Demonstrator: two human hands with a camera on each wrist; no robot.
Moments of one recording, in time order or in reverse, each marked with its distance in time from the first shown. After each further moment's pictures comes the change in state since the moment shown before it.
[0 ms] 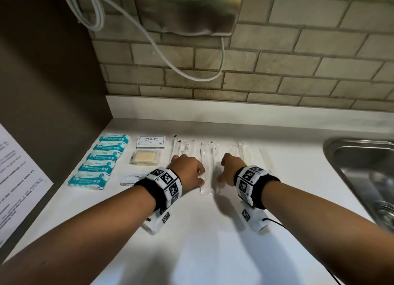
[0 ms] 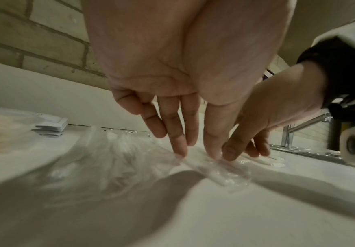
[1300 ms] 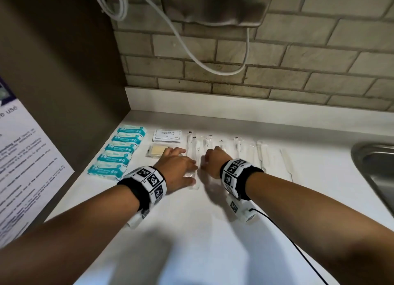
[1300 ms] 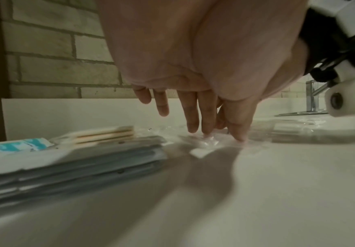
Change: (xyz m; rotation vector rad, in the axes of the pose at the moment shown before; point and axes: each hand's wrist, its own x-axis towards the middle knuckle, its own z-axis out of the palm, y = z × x) left_hand -0.033 -0.061 -0.013 0.232 -0.018 0.125; right_hand 0.003 -0.076 0.011 -0.241 -0.122 -0.286
